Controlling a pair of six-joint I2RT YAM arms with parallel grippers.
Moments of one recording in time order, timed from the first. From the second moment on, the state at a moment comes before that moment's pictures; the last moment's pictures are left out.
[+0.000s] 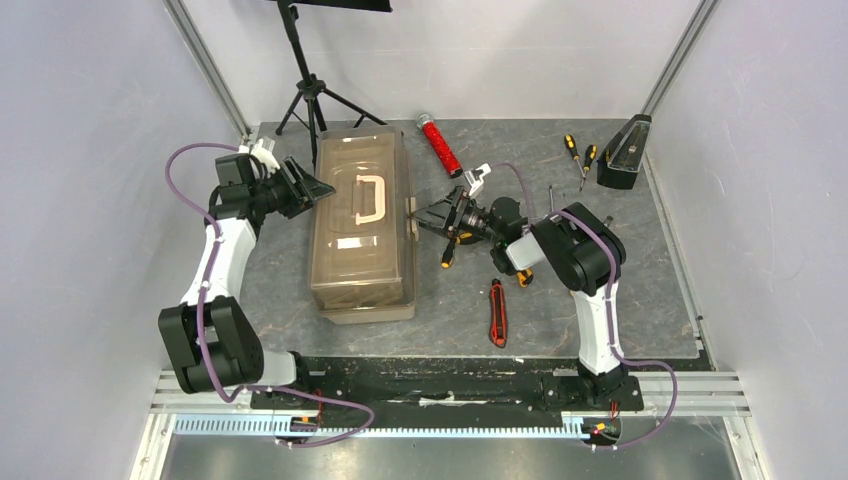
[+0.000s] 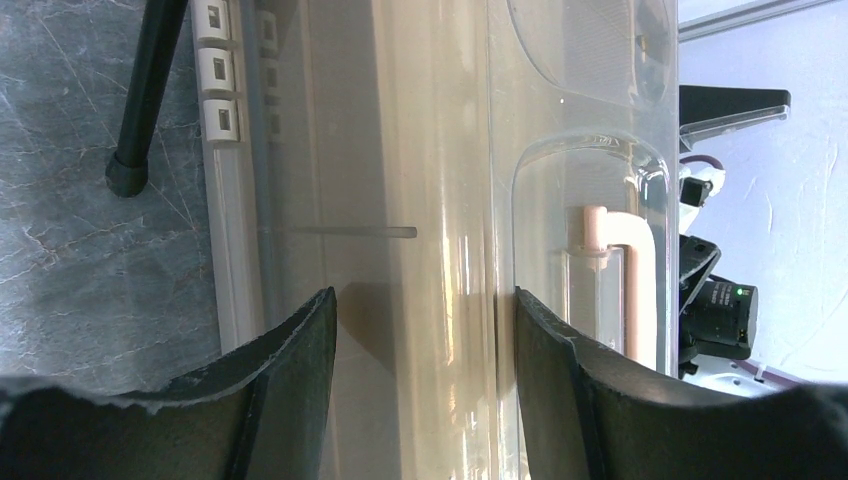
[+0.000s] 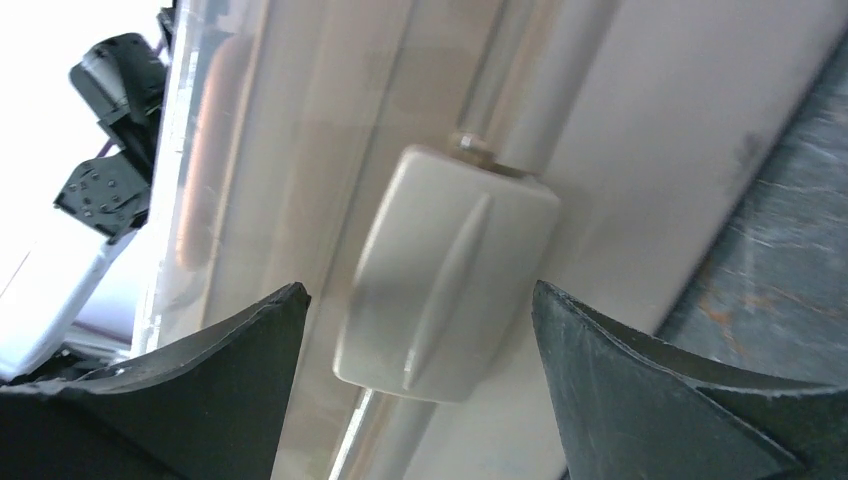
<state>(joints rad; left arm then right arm) 0.19 1.40 1.04 -0.33 0.63 -0.46 0.51 2.11 0.88 1.29 -0.64 1.19</state>
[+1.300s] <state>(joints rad) 0.20 1.42 1.07 -0.36 0.63 -0.45 0.53 2.23 0.95 1.44 -0.65 1.40</state>
